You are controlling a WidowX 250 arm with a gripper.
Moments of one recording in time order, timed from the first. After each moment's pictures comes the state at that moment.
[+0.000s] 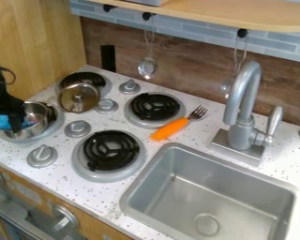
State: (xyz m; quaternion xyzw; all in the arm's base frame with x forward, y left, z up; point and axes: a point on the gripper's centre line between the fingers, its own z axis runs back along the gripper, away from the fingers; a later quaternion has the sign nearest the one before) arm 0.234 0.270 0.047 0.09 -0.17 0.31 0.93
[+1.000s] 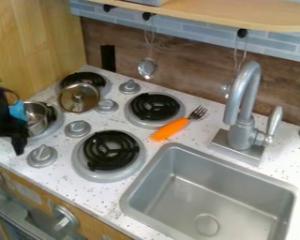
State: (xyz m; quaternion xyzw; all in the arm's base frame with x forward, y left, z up) arm 0.232 0.244 0.012 0.05 -0.11 0.30 0.95
